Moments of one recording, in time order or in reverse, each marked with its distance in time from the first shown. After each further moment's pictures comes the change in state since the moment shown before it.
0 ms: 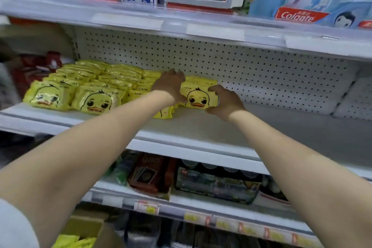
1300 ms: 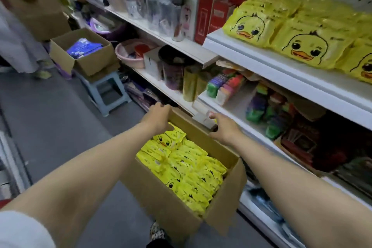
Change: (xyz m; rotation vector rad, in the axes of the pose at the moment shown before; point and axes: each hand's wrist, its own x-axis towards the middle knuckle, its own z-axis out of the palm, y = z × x) left_hand -0.408 -0.426 0.026 0.043 -0.338 -0.762; right_hand -0.156 -0.341 0.368 0.001 -0.697 -0.316
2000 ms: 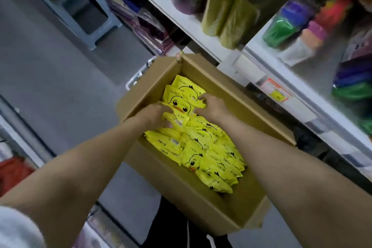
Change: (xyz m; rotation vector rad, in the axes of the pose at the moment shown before) left_hand 0.123 -0.175 0.179 -0.128 -0.626 0.044; right_hand 0.191 -0.034 0.211 0.192 -0.366 0.213
